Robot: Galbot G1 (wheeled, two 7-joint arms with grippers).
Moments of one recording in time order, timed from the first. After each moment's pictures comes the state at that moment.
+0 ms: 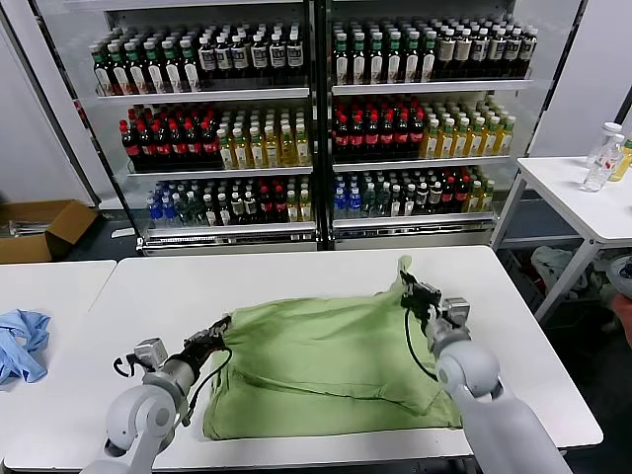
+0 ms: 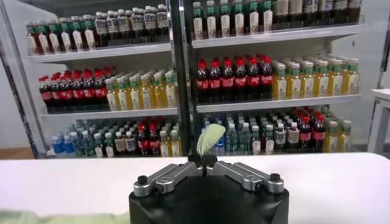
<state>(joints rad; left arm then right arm) 1.22 -1.21 -0.52 -1.89 -0.78 0.54 -0.11 -1.03 1.14 0.30 1.78 0.53 -0.33 0.14</state>
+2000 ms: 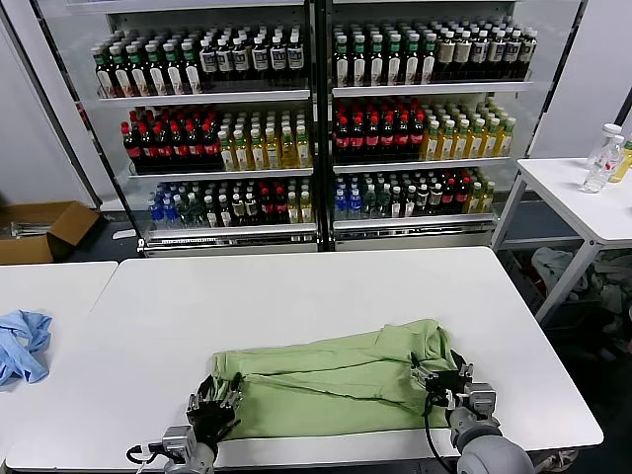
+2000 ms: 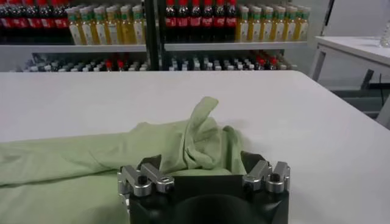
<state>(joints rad) 1.54 -1.37 -0.43 -1.97 -0.29 0.32 -0.20 -1.38 1.20 0.41 1.99 0.40 -0.47 0.25</state>
